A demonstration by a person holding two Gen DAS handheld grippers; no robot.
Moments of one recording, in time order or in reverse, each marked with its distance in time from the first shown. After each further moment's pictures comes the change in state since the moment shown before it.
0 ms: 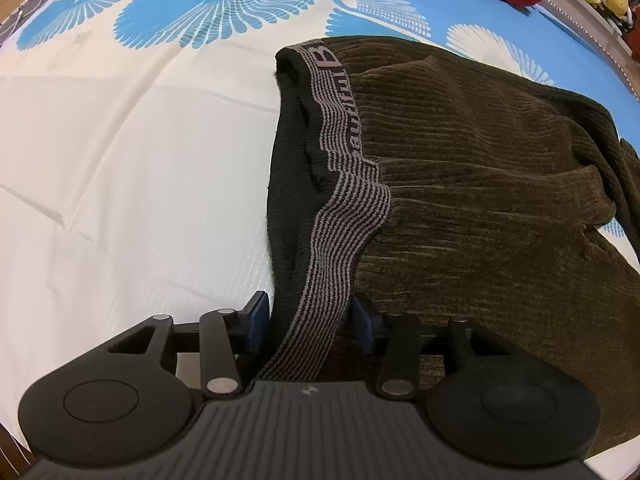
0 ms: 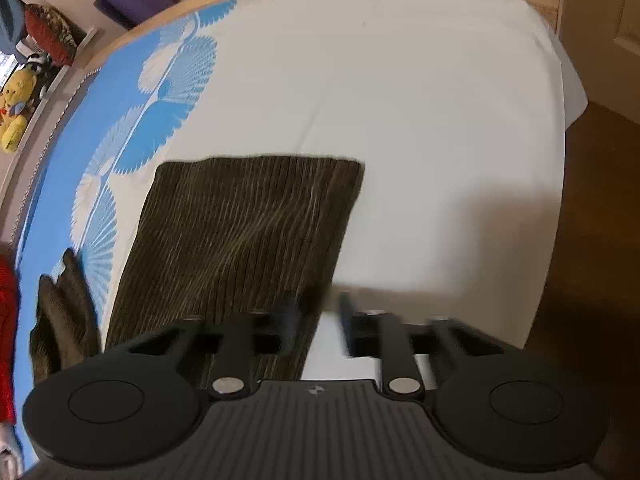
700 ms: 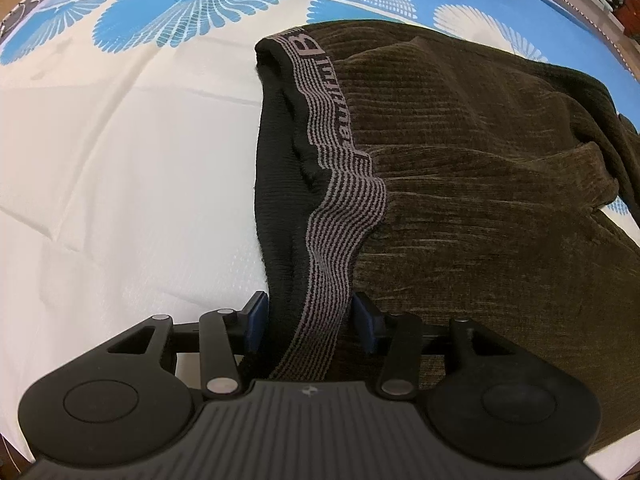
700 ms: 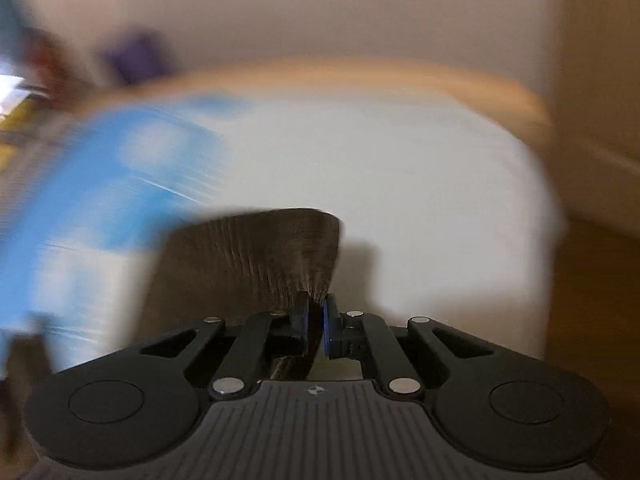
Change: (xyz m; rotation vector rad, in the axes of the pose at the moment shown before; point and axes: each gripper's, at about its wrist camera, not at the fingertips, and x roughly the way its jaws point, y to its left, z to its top) left arm 0.010 -0.009 -0.001 0.070 0.022 0.009; right arm -0.003 -0.005 0.013 0.046 -0.164 -0.270
